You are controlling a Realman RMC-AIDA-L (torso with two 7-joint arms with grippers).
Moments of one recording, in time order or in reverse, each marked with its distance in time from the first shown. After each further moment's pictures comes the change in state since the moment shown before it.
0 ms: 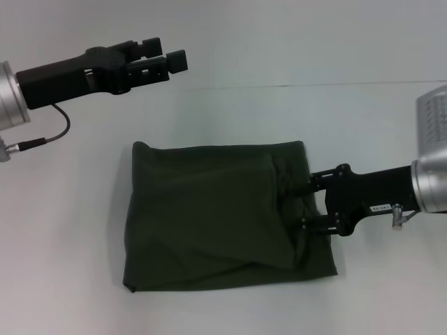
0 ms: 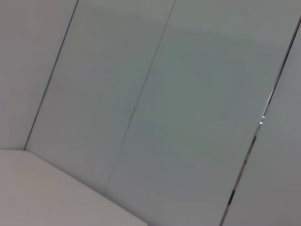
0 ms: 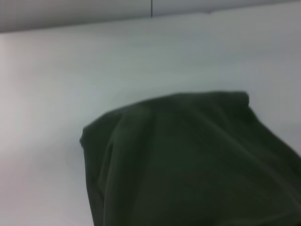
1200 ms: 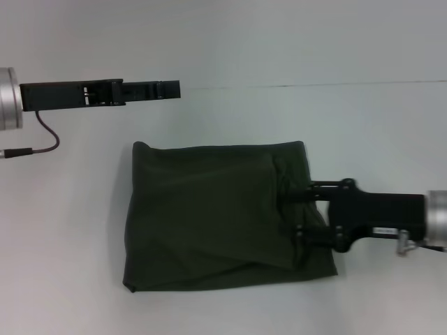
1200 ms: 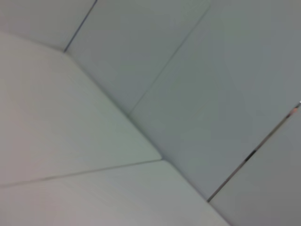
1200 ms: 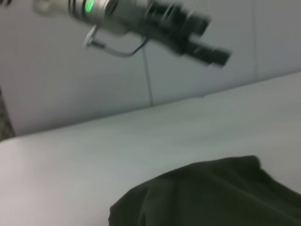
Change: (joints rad) left arm -0.045 0.035 0.001 0.056 0.230 0.011 -0.386; right arm -0.097 0.012 0.073 0.158 0.215 -0.068 -0.157
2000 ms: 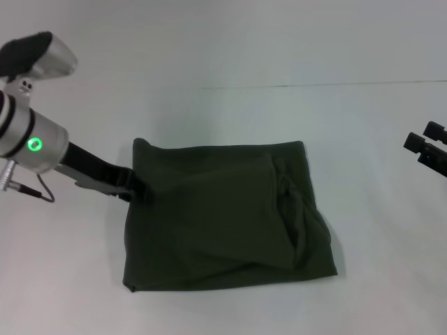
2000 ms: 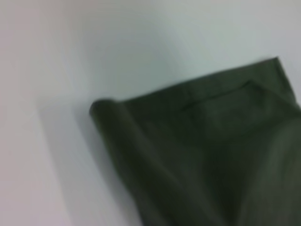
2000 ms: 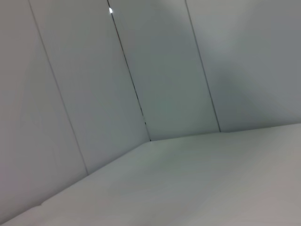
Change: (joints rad) left arm -0.154 0.008 0.253 -0.083 0.572 -0.164 -0.434; right arm -0.188 -0.040 0.351 0.007 0.206 0.024 0.079
